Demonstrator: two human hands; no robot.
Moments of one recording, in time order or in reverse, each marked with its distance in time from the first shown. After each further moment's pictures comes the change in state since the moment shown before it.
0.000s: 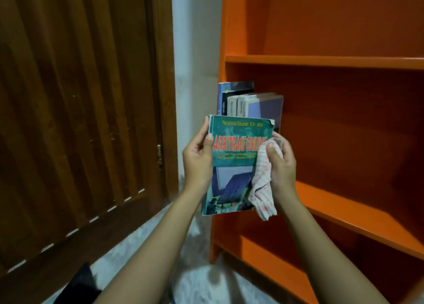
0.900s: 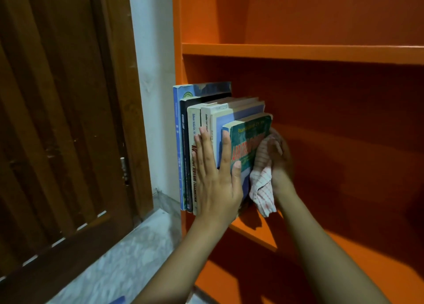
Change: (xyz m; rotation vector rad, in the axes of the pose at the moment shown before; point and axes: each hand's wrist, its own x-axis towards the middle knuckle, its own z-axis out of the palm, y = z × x) left_hand 0.054 -0.129 0.093 1.029 -0.037 0.550; right_hand 0.145 0.079 -0.037 0.121 0.041 0.041
